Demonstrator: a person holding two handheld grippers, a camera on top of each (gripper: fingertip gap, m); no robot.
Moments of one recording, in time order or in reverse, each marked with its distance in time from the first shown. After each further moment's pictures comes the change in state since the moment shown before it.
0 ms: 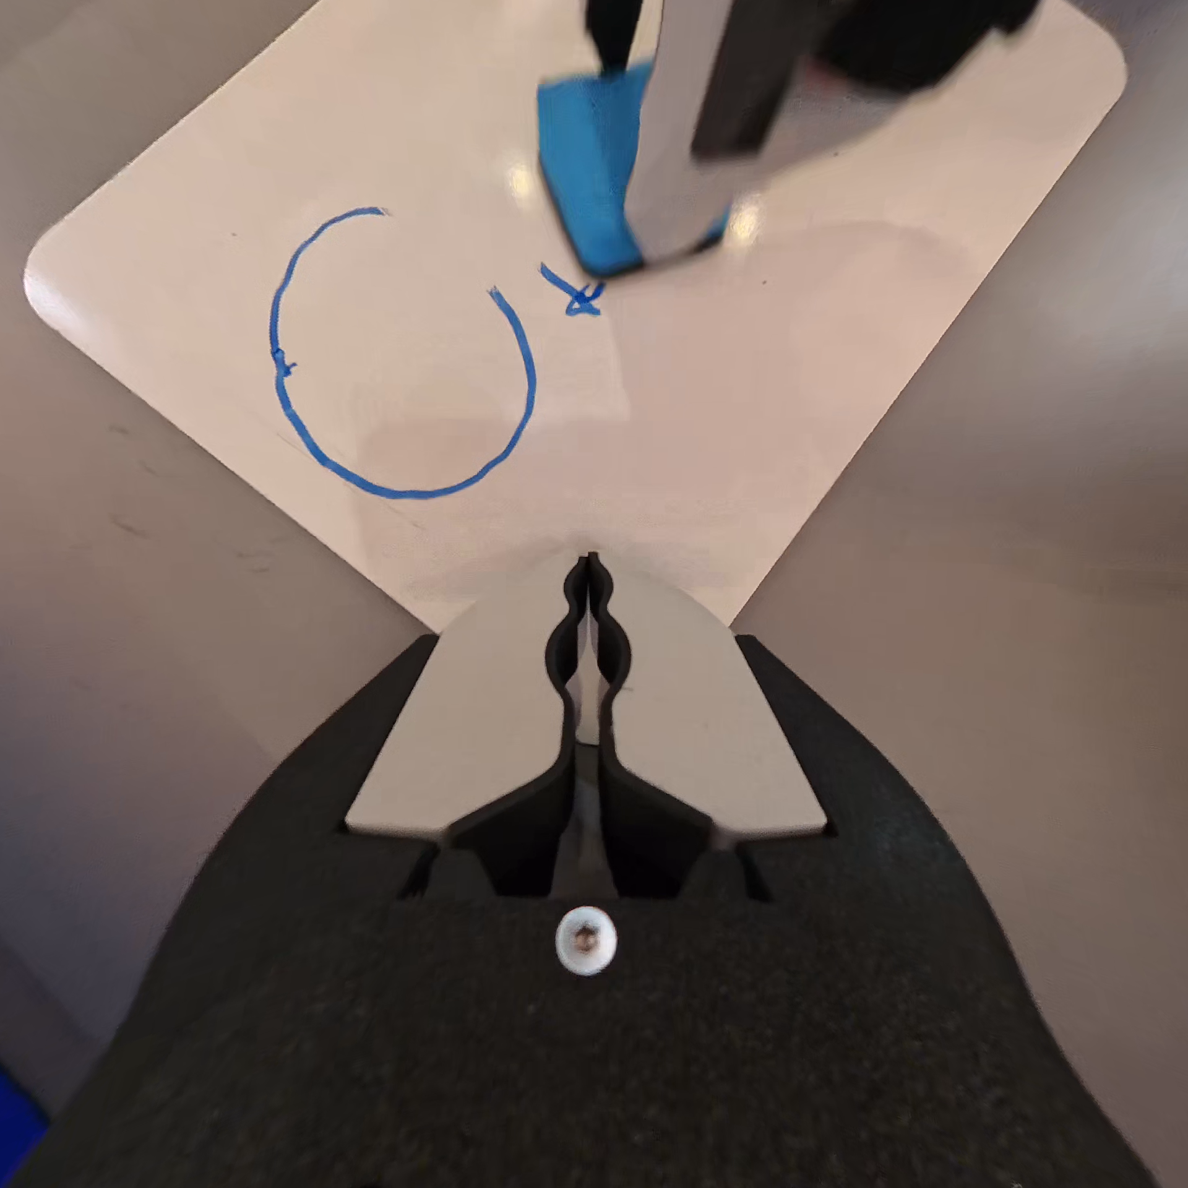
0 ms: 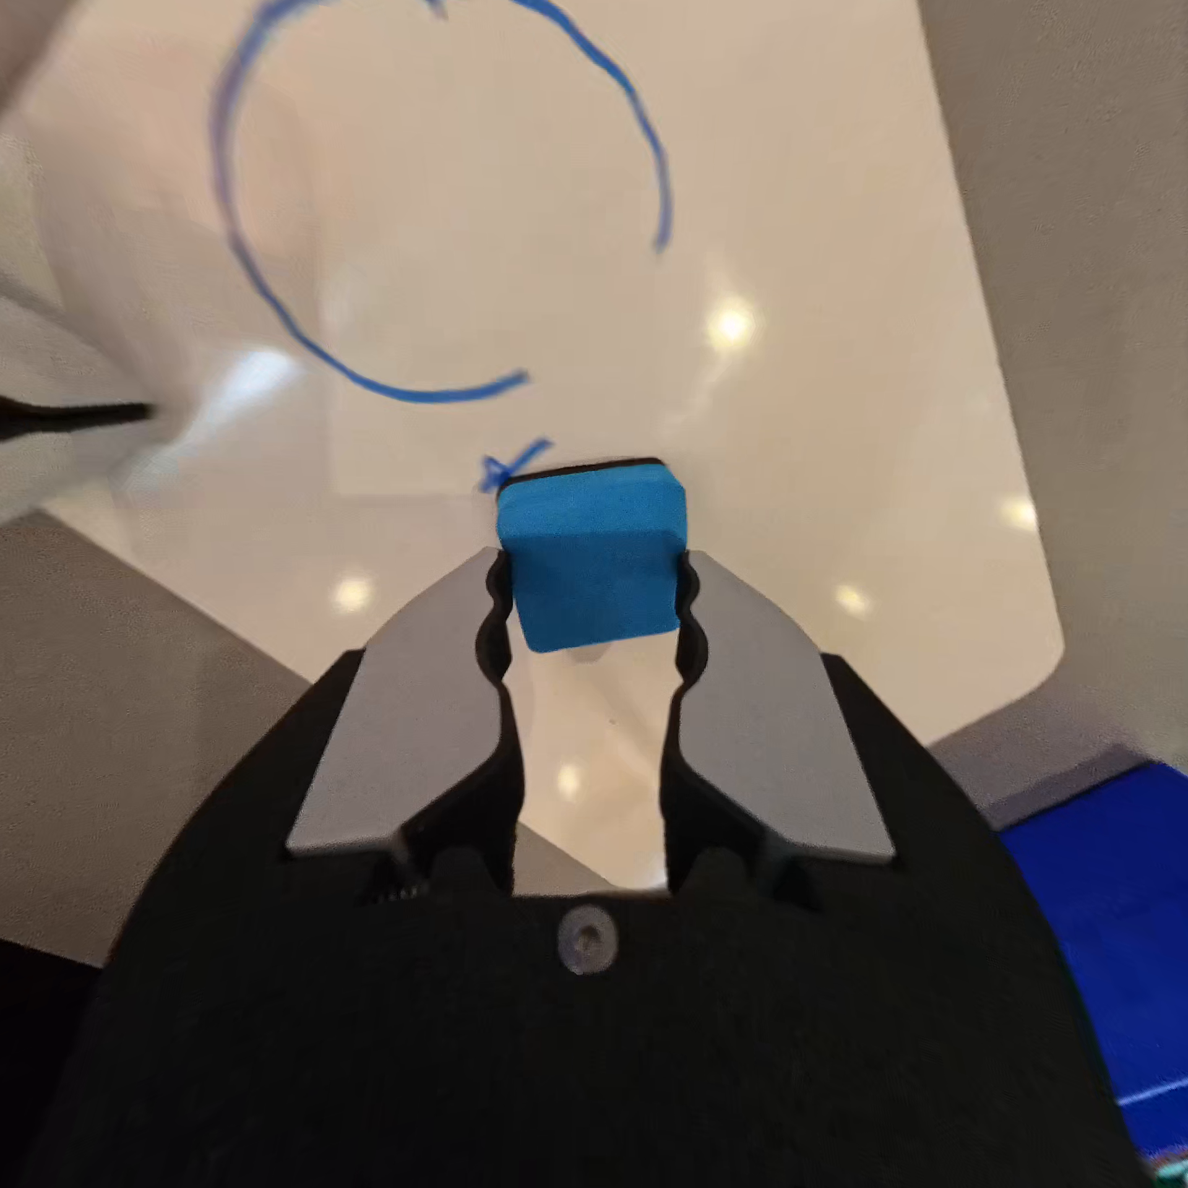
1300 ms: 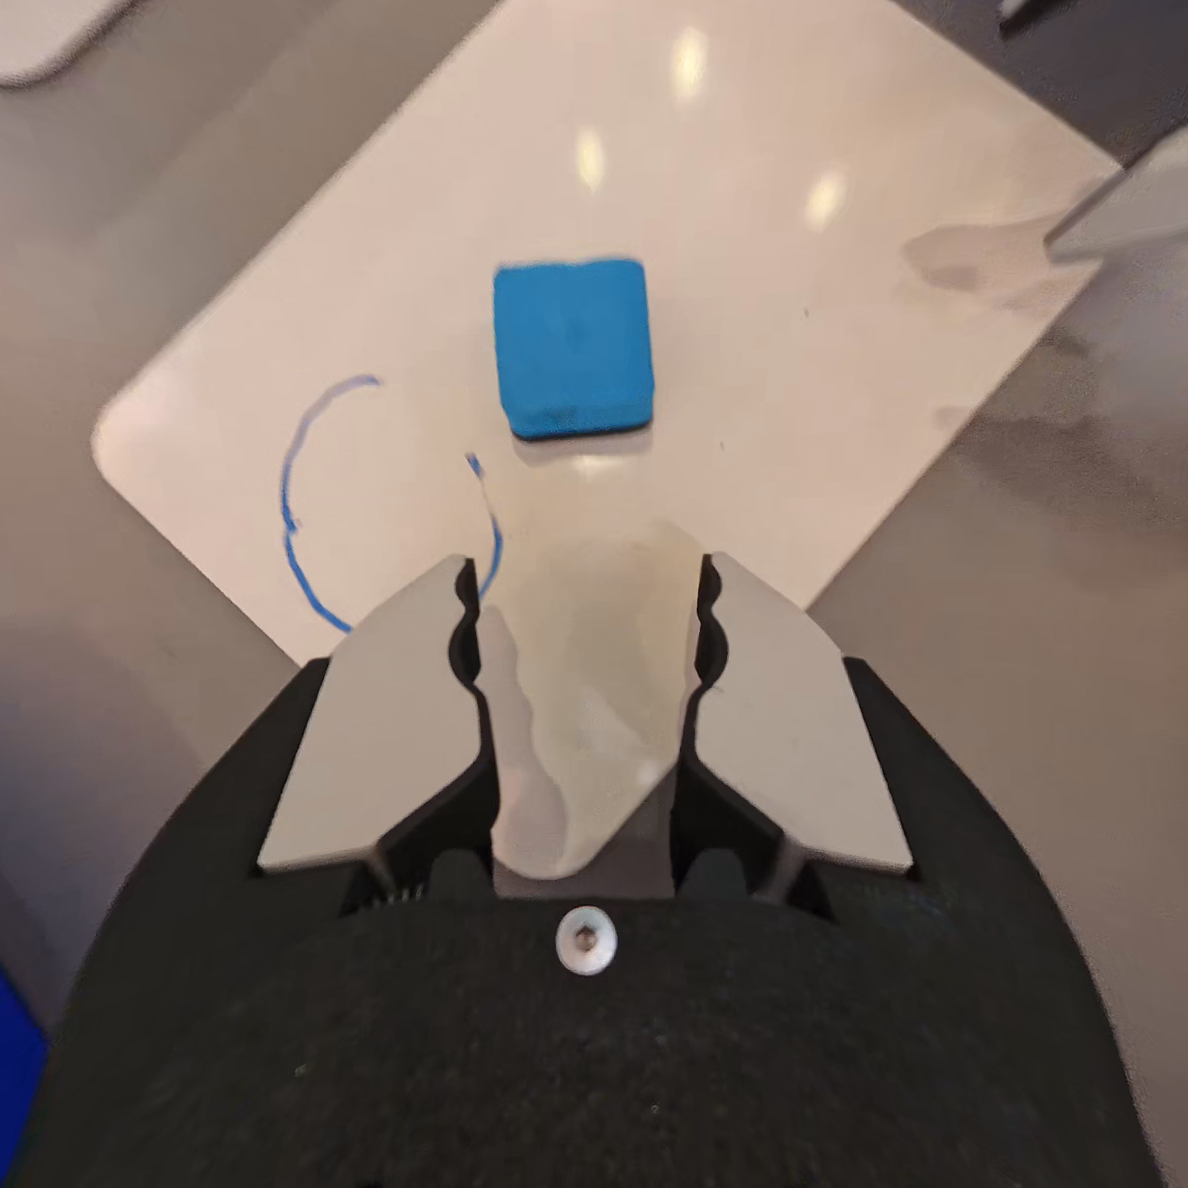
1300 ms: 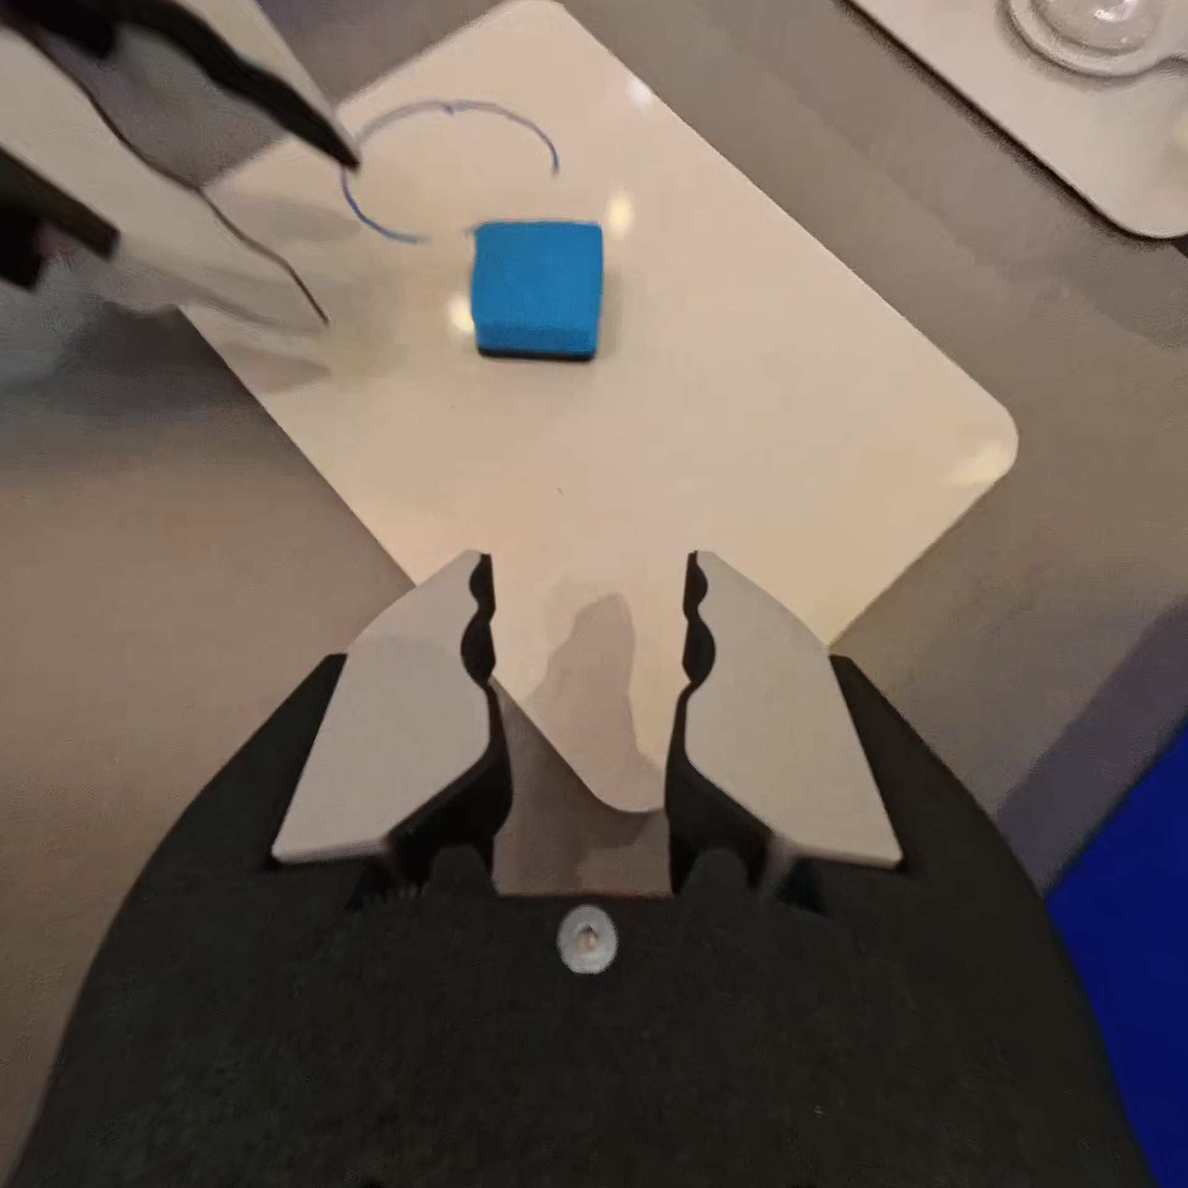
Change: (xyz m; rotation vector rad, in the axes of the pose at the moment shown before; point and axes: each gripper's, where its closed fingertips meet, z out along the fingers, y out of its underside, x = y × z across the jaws) left arm 0.016 -0.048 0.013 -0.038 -0.122 0.013; right arm 0.010 0.104 -0.039 0.735 -0.084 0.130
